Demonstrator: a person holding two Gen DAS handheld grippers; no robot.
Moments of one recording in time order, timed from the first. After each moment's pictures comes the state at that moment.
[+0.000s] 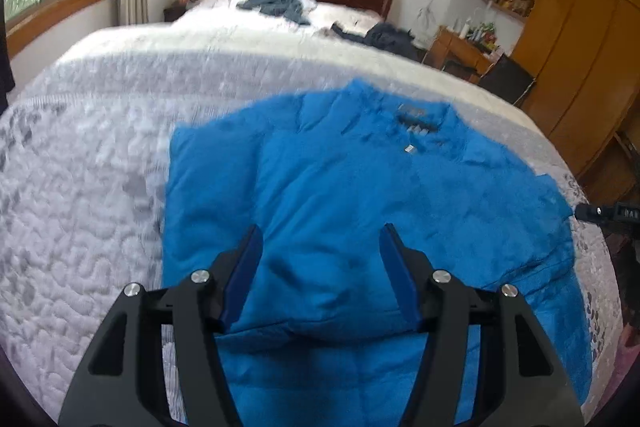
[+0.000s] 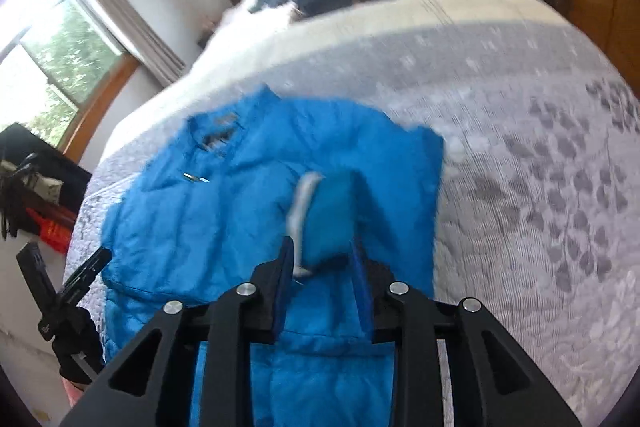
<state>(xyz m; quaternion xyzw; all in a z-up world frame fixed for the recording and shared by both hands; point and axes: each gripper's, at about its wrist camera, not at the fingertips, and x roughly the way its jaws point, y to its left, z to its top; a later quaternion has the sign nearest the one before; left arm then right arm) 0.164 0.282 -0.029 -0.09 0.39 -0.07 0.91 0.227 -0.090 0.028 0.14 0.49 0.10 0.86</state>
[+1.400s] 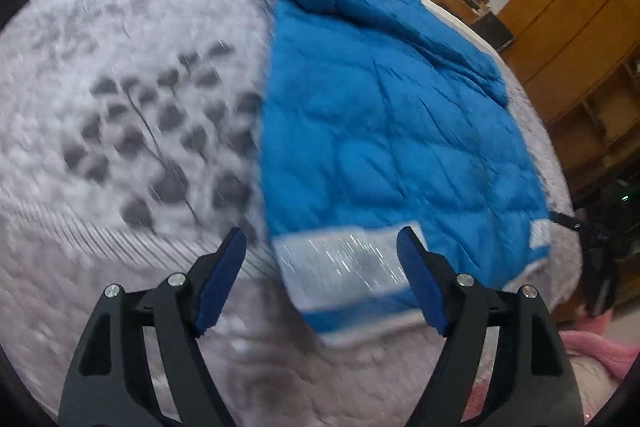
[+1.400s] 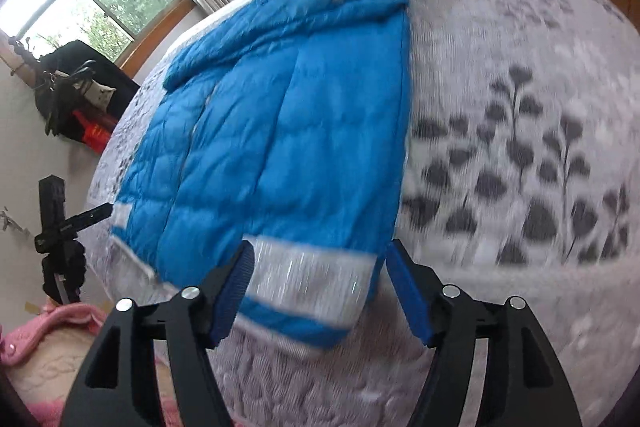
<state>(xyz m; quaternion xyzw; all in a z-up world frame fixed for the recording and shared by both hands) -0.103 0.330 -0.073 -0.18 0.51 -0.12 0.83 -0.052 -0.117 -0.030 0.13 0.53 0.19 0.81</state>
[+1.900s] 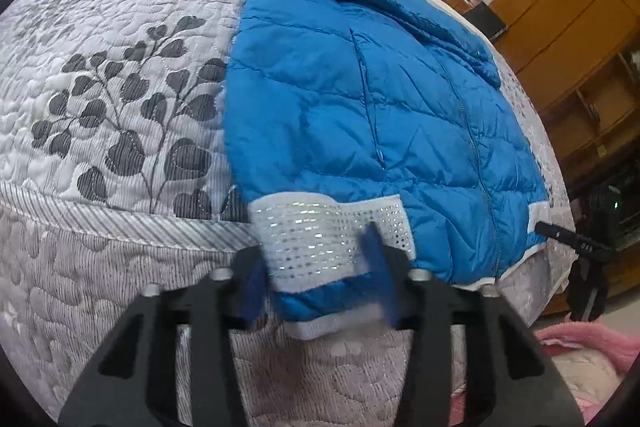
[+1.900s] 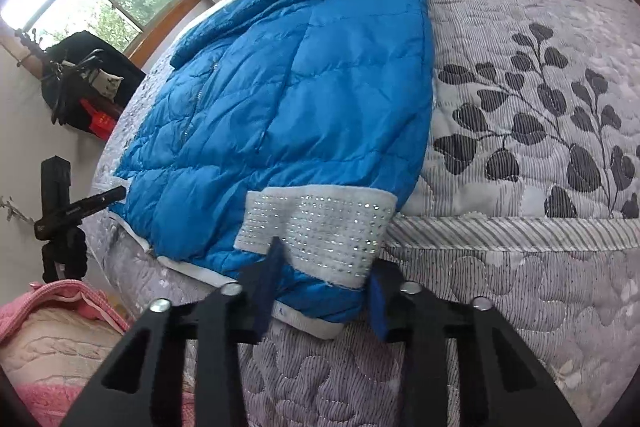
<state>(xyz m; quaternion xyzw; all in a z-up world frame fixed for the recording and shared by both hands) -0.102 0.307 -0.084 -0.17 0.51 -0.12 0.83 -0.068 -0.101 -0.054 0.13 0.53 0.21 0.81</state>
